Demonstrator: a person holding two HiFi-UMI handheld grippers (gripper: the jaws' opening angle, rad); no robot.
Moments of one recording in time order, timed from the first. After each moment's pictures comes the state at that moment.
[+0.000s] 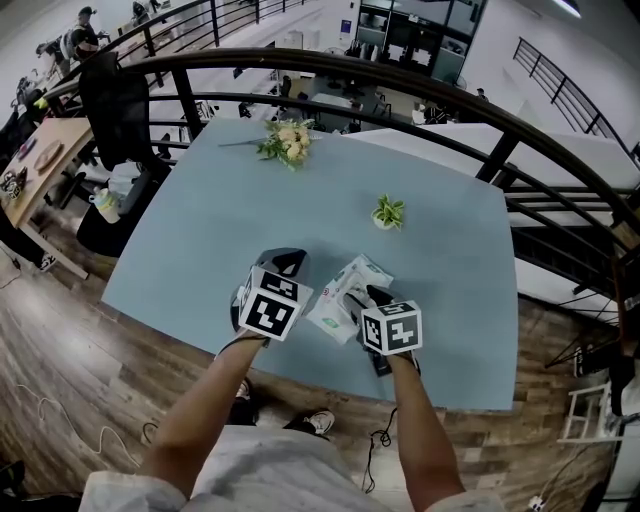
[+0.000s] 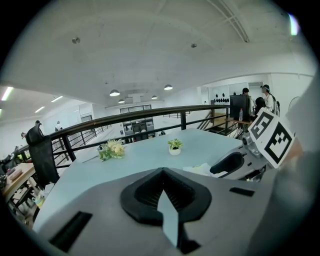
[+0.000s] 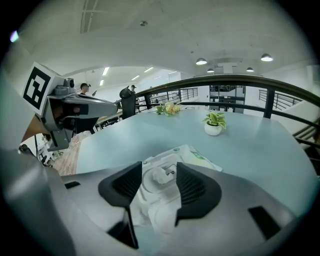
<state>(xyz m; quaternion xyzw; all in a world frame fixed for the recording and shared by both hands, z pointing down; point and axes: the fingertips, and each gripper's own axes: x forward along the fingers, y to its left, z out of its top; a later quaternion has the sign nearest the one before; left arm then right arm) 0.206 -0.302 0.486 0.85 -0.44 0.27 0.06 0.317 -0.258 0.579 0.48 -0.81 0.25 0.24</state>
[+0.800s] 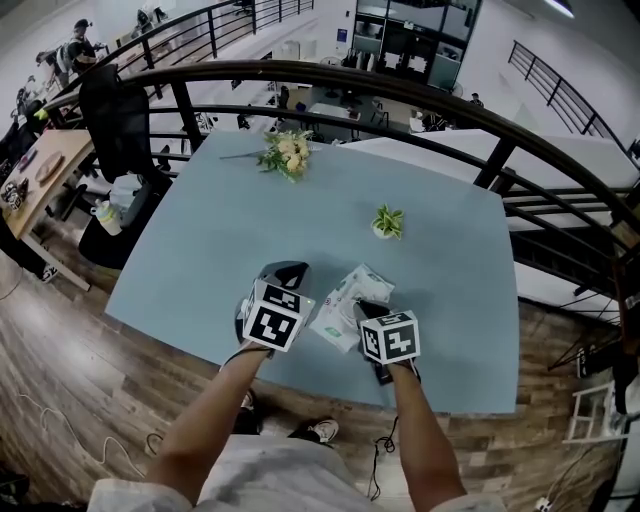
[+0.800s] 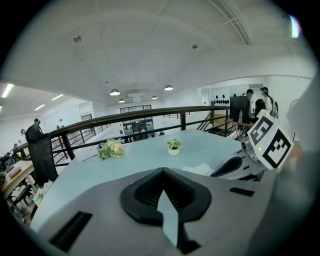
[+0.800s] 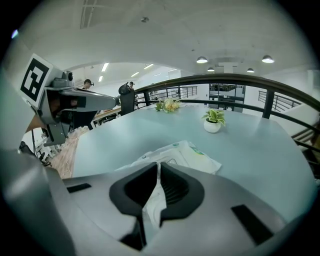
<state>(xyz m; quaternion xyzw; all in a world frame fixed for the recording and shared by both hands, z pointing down) 0.208 -0.297 0.488 0.86 -0.44 0.26 0.07 0.319 -0.252 0.588 0.48 -0.80 0.25 0.26</state>
